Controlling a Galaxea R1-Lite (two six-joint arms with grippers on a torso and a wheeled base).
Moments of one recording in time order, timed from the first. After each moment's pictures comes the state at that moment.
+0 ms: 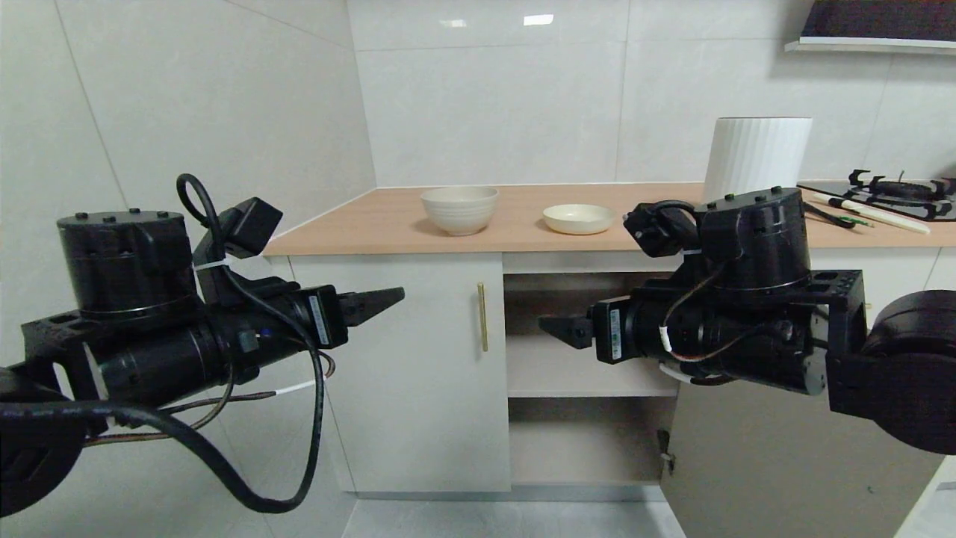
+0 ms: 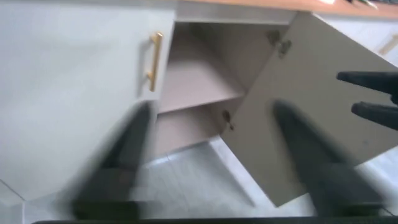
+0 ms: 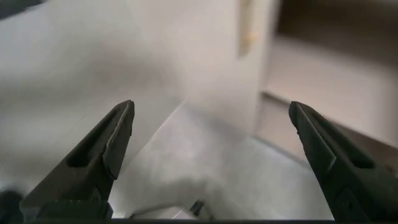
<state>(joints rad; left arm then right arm) -0.29 1.54 -0.72 -0.58 -0.24 -0.31 0.70 1.73 -1.05 -0.32 -0.07 0.24</state>
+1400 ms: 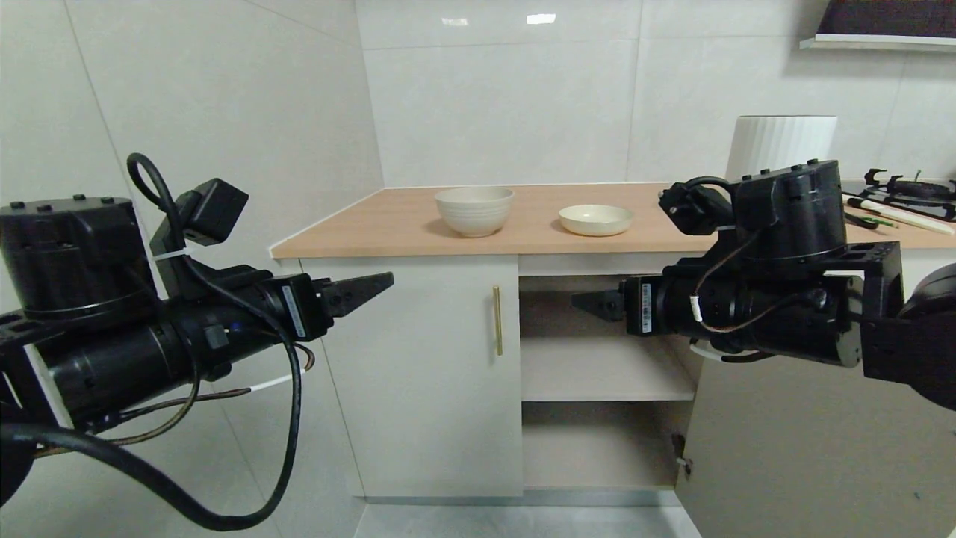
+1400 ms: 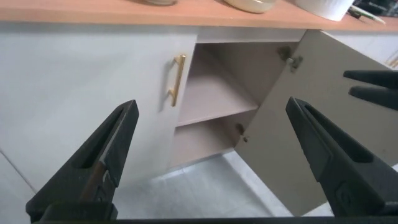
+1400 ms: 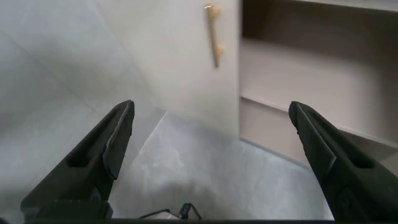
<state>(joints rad) -0.29 1.47 -0.71 -0.57 -0.21 -0.29 0.64 1.68 -1.08 -0.23 -0.08 0.26</state>
